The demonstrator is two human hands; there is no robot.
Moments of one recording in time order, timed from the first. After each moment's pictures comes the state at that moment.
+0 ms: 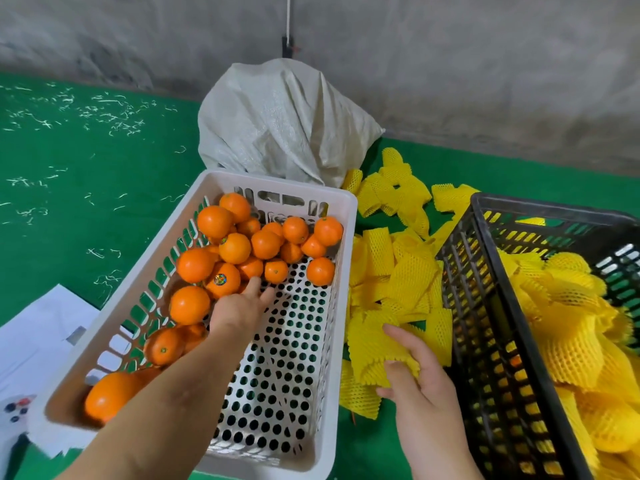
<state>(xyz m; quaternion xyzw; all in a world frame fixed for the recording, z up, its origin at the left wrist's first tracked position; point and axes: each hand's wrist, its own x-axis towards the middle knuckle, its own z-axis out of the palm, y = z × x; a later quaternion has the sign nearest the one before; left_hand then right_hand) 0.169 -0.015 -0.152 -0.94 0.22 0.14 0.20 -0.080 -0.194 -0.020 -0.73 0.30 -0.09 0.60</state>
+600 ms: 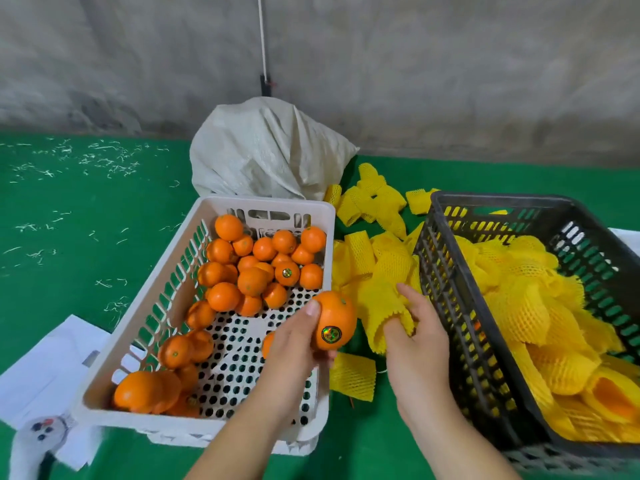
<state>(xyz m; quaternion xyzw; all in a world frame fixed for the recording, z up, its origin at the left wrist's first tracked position) -0.015 -0.050 -0.008 -0.62 0.08 0.26 -0.74 -0.081 -0.194 0.003 -0.69 0.33 -0.27 0.59</state>
